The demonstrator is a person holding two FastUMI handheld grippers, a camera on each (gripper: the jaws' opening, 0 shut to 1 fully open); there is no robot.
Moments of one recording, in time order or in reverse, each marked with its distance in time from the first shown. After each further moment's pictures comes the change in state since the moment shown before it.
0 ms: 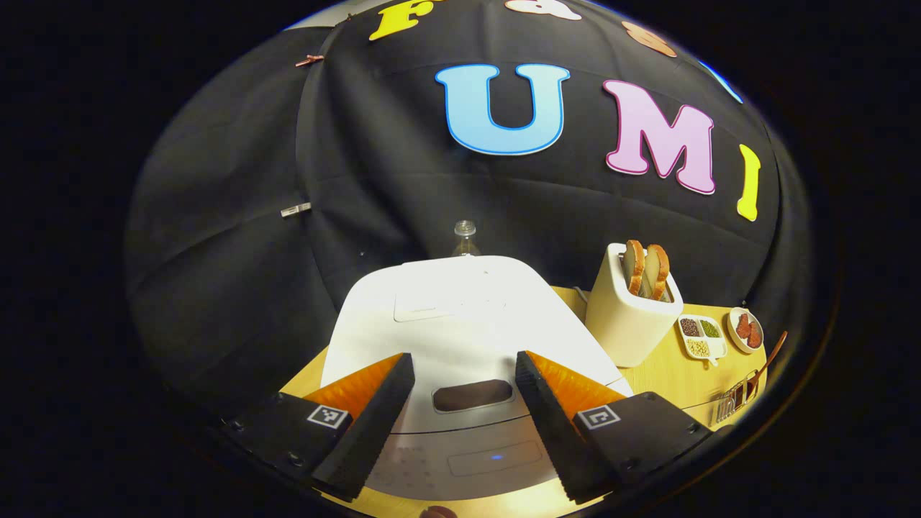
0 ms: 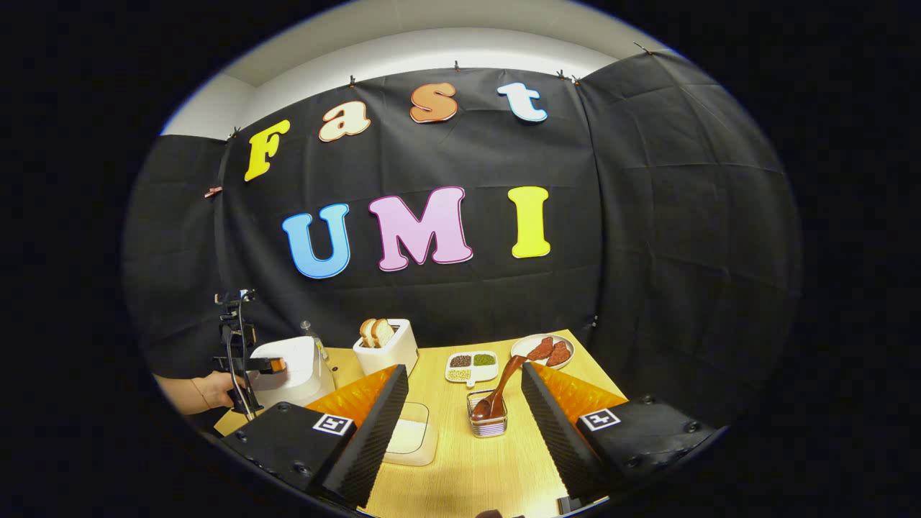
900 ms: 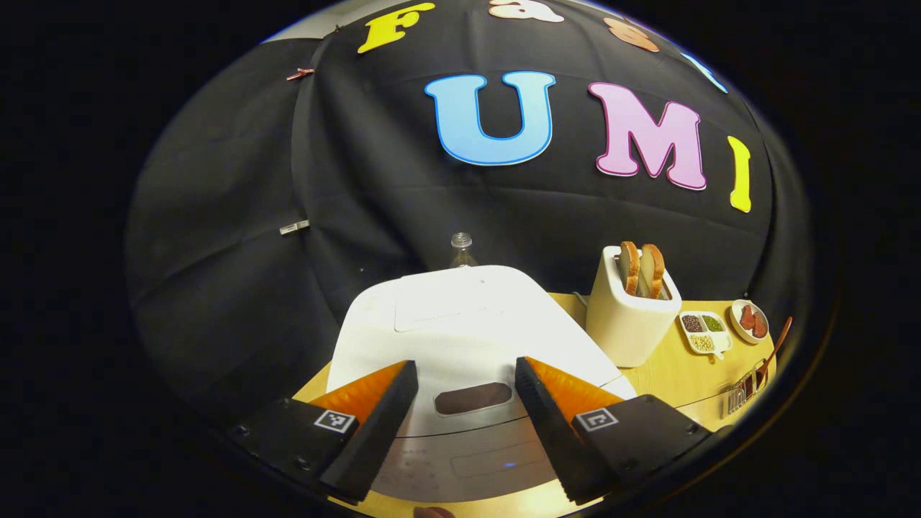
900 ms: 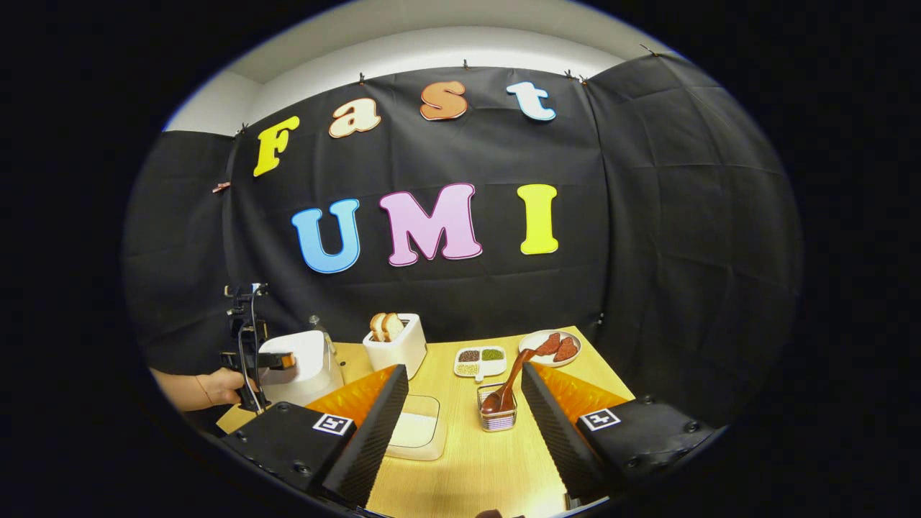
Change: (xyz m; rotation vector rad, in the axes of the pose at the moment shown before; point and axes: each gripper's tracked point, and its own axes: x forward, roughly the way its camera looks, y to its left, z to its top) left arm -0.007 -0.006 0.008 0.054 -0.054 -0.018; right arm -0.012 0.019 -0.003 -0.003 0.001 0.021
